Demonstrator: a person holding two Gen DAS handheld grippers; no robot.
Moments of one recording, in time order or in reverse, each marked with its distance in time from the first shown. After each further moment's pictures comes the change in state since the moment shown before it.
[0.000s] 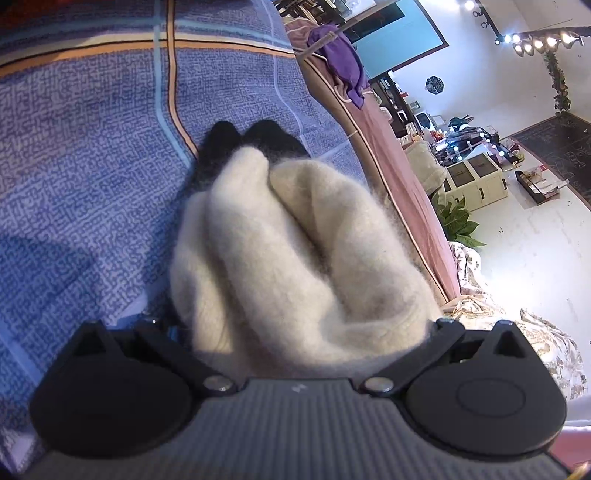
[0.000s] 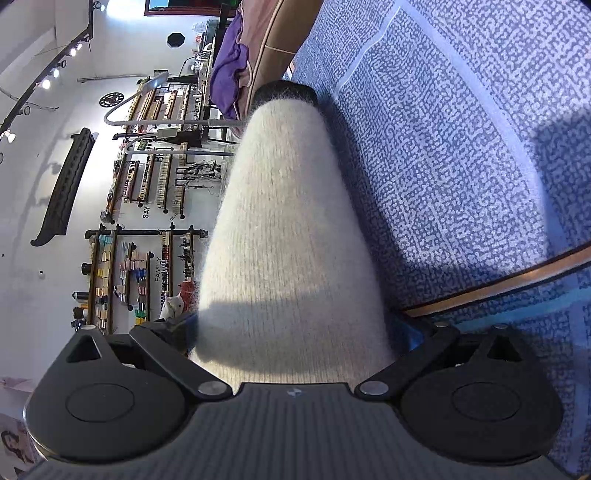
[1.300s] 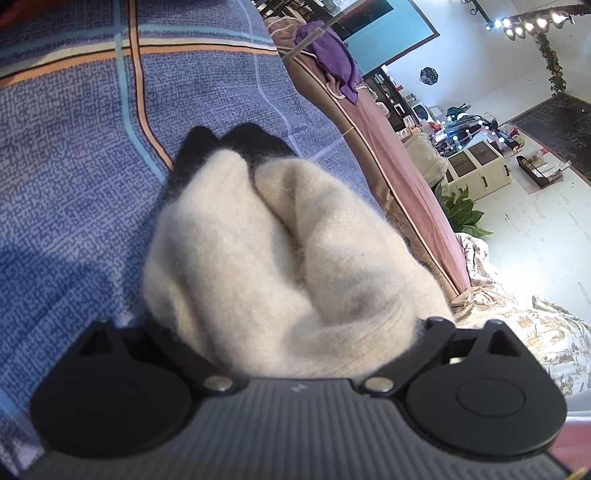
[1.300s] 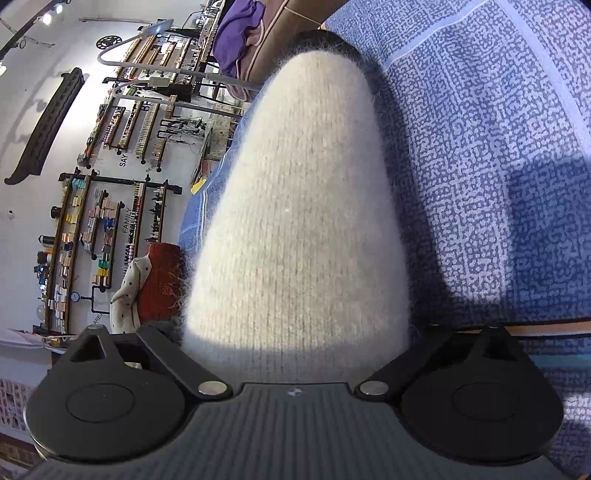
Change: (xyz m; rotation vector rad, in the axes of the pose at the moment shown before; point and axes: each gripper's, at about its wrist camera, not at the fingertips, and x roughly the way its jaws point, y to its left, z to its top) left arm 0.052 -0.017 0.016 0.078 -0.004 0.016; right arm 0.021 0.030 0.003 -0.184 0.078 -0.127
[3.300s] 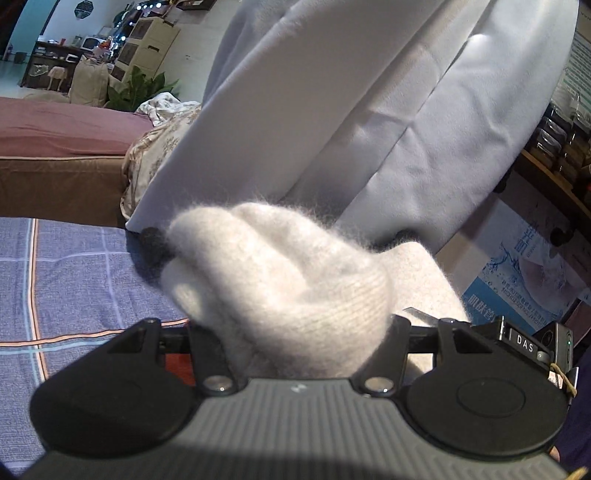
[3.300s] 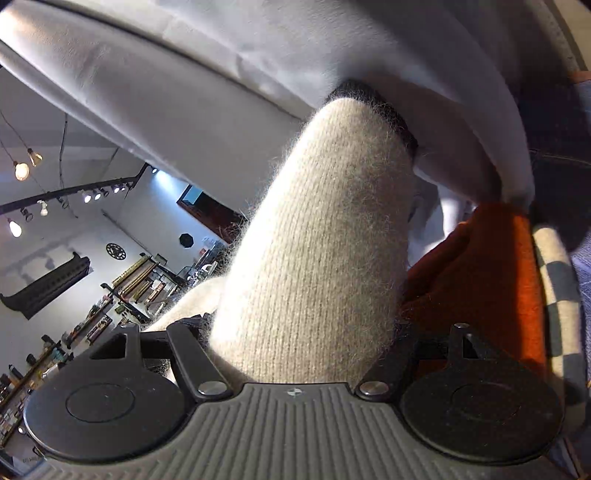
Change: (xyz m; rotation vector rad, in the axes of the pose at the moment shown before) left arm -0.166 -0.432 -0.412 0.863 0.332 -0.617; right arm -0.423 -0.071 -0.129 -0.107 -0.961 -0.153
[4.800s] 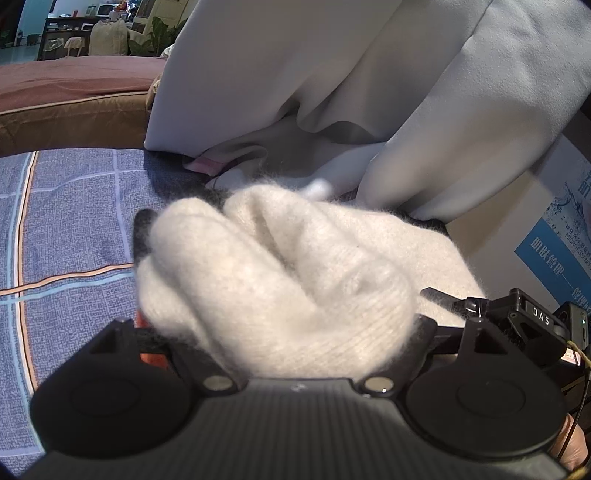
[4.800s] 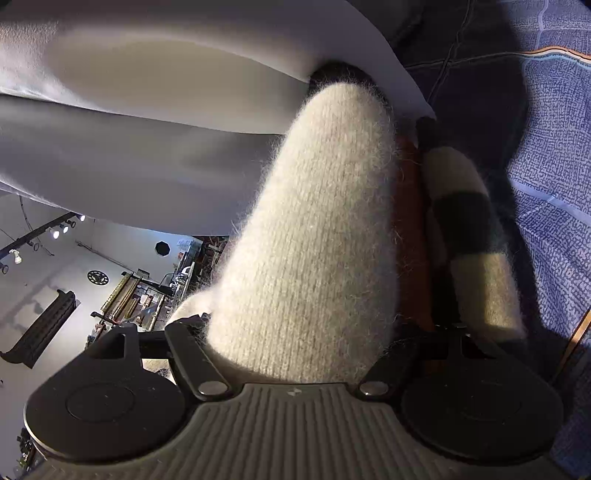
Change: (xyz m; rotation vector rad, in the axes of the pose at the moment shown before) left arm 0.114 0.047 -0.057 0.016 0.182 0.144; right arm 0.071 -0.083 -0.022 0.240 0.065 -0.047
